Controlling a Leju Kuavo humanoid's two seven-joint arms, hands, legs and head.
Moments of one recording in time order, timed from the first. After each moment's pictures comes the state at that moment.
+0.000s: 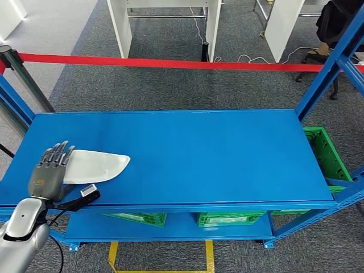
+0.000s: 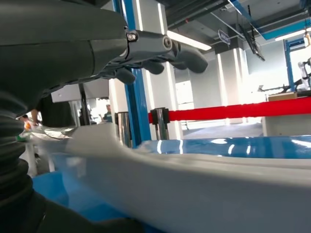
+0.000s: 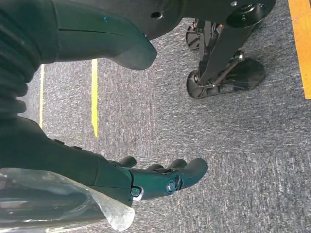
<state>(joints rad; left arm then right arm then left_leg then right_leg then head) -0.14 0.34 -0.19 -1.20 -1.20 0.44 0.03 -0.08 0.16 -1.20 -0.22 1.25 -0.06 -0.05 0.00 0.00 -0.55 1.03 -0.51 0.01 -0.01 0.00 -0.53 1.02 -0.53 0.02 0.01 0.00</state>
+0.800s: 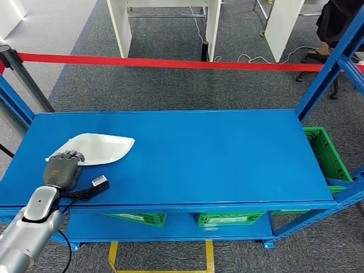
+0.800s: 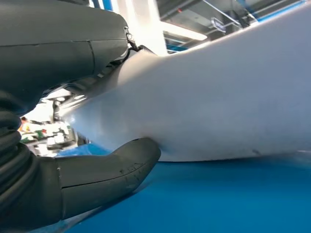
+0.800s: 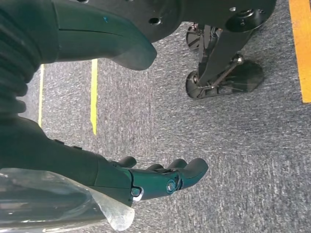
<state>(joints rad) -0.32 0.27 -0.25 -0.90 -1.22 0.49 -0.02 -0.08 0.16 -1.18 -0.22 1.26 -0.06 -0.05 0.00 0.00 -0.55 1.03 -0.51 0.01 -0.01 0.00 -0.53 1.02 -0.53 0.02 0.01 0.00</state>
